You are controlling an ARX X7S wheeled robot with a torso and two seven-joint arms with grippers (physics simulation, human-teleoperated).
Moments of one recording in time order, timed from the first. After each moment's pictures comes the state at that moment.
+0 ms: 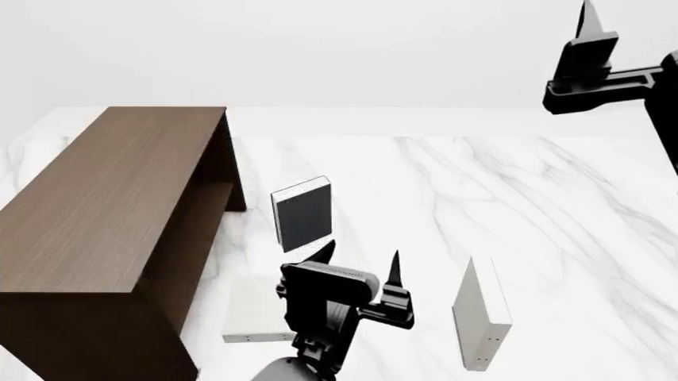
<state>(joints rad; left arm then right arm) -0.34 -0.11 0.69 0.04 -0.48 -0.10 -0.35 1.66 1.22 -1.32 -0.47 1.32 0.22 0.84</state>
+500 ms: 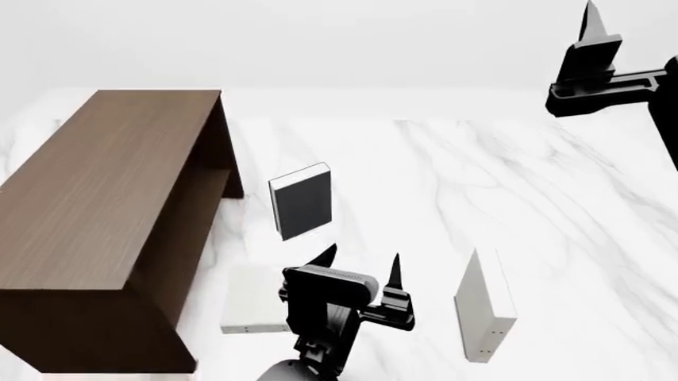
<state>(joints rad) -0.34 -0.10 0.71 -0.01 -0.50 -0.05 -0.34 1.65 1.23 -1.31 -0.48 1.32 0.22 0.84</state>
